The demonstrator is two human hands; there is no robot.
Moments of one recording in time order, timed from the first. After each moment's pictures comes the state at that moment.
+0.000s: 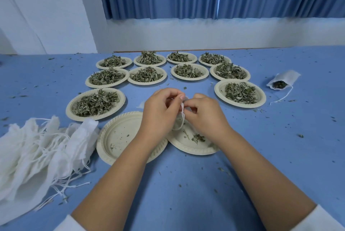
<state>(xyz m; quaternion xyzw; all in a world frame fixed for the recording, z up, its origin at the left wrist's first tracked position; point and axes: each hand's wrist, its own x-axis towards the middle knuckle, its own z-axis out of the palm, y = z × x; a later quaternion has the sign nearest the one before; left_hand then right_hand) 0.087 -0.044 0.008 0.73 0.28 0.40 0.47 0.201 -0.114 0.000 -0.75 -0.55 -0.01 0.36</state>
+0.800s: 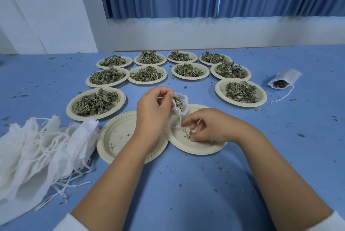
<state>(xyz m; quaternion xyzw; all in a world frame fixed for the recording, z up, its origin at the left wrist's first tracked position) 0.085 -0.037 0.006 0.68 0.33 0.46 0.47 0.223 -0.135 0.007 -0.74 -0.58 0.25 0.21</state>
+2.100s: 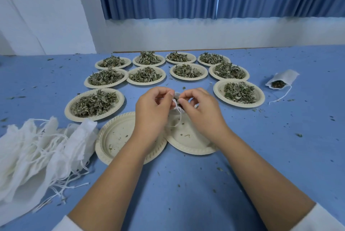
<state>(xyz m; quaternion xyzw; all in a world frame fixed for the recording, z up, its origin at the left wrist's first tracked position) 0.086 -0.039 0.009 0.66 0.31 0.45 0.51 0.197 -0.111 0.001 -0.70 -0.50 0.03 0.51</state>
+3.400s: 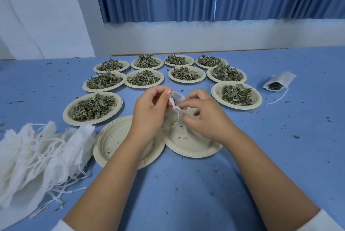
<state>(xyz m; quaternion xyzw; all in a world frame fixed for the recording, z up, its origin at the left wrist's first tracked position) 0.083 -0.032 0.010 0.68 0.25 0.44 0.53 0.219 -0.124 0.000 -0.70 -0.59 0.03 0.39</state>
